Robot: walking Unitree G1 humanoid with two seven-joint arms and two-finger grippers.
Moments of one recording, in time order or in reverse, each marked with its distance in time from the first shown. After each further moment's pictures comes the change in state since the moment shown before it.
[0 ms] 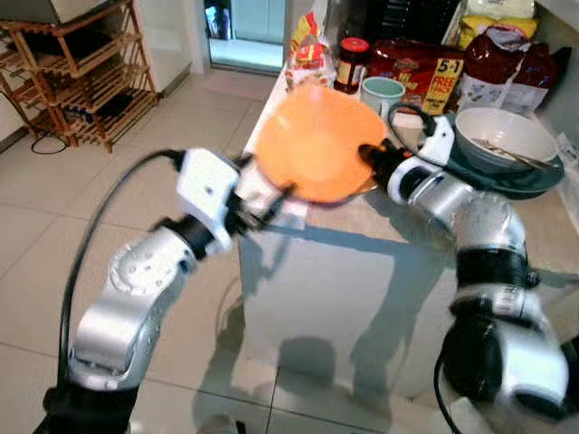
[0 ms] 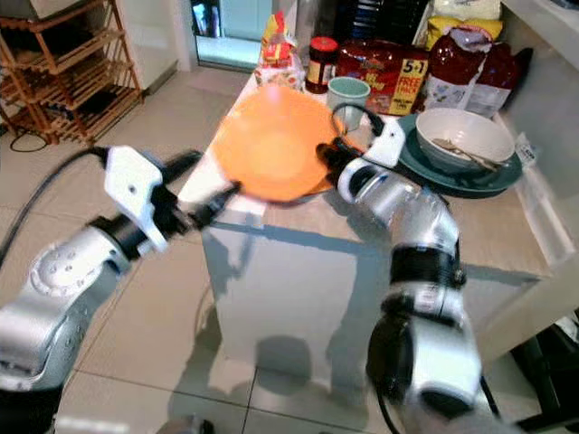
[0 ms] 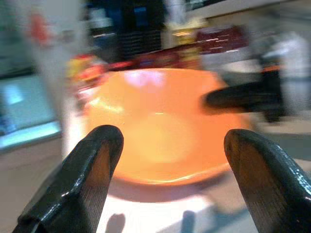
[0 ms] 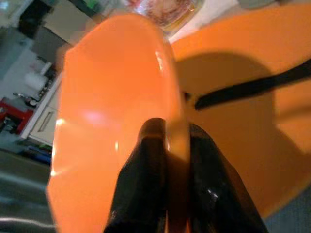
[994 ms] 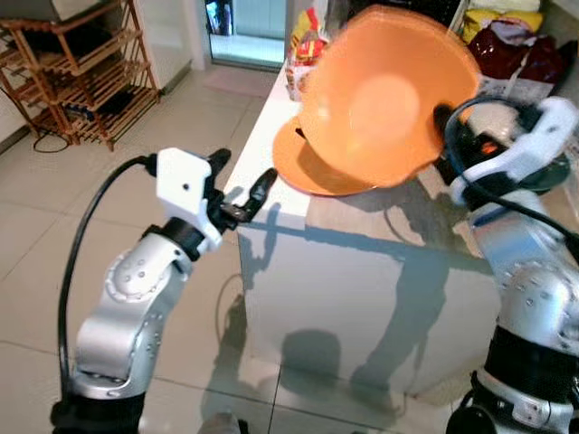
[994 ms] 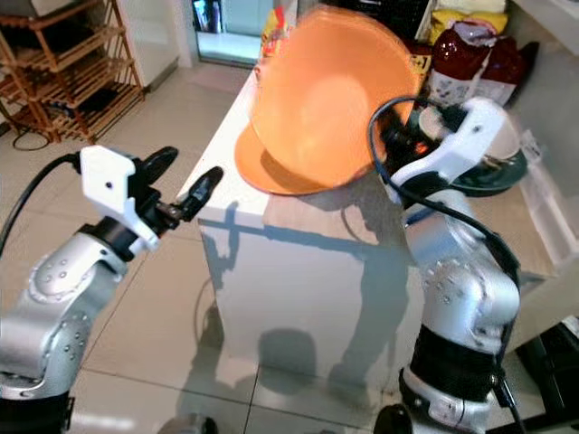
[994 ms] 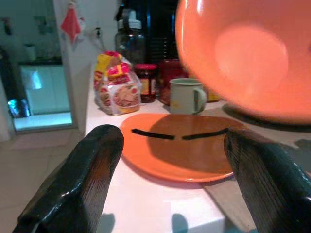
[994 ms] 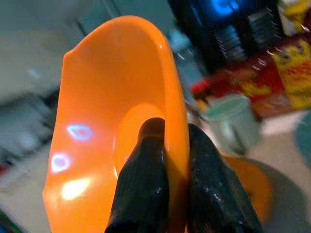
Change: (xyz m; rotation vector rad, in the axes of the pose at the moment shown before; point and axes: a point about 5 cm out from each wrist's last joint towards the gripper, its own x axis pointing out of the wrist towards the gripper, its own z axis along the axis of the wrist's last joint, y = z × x) left arm -0.005 -0.005 0.000 -0.112 -0.054 0.081; right arm -0.096 0.037 0.030 -0.254 -0.502 0.106
